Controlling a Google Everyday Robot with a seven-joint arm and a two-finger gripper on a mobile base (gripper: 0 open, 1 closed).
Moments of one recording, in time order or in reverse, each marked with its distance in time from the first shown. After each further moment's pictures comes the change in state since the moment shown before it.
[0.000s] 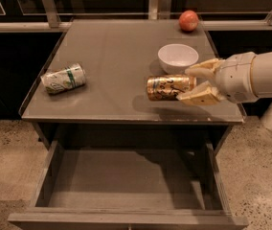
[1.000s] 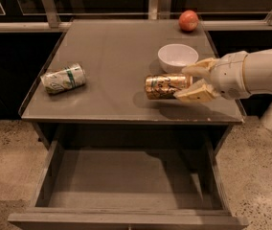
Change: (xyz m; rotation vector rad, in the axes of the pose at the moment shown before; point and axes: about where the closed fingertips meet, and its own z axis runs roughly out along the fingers) arm 0.005 -0.011 0.021 -0.023 -0.009 0.016
